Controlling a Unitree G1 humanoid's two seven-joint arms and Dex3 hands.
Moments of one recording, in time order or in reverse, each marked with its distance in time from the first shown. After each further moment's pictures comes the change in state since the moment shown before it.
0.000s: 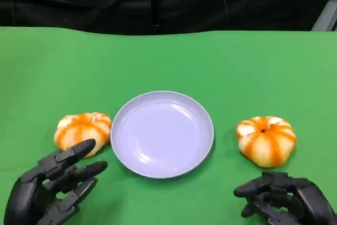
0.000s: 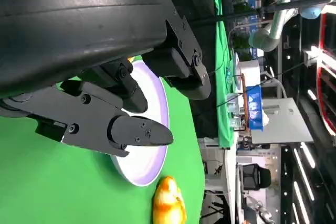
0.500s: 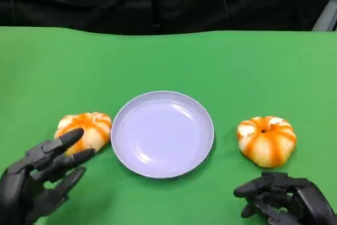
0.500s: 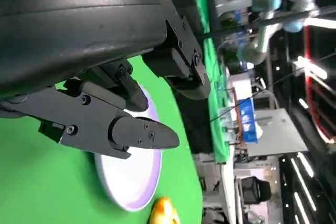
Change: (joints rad) left arm -0.044 0.006 0.065 0.007 0.037 -0.044 0.026; right arm -0.004 0.000 0.000 0.010 0.009 0.000 0.009
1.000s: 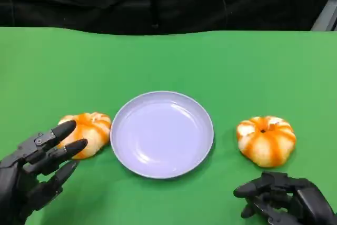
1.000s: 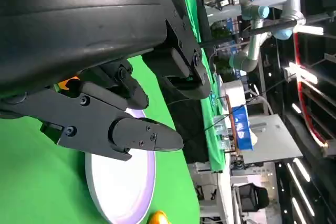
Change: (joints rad) left arm -0.027 0.005 0.026 0.019 0.004 -0.016 0.001; right arm -0.002 0.000 0.000 0.006 0.000 -0.001 0.000
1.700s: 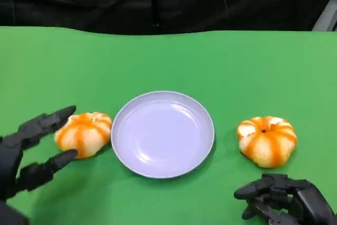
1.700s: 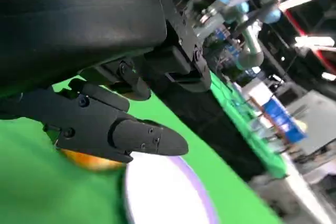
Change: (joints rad) left arm -0.104 0.168 0.019 0.064 0.574 -0.168 0.403; right arm -0.003 -0.005 0.001 0.019 -0.010 -0.017 -0.004
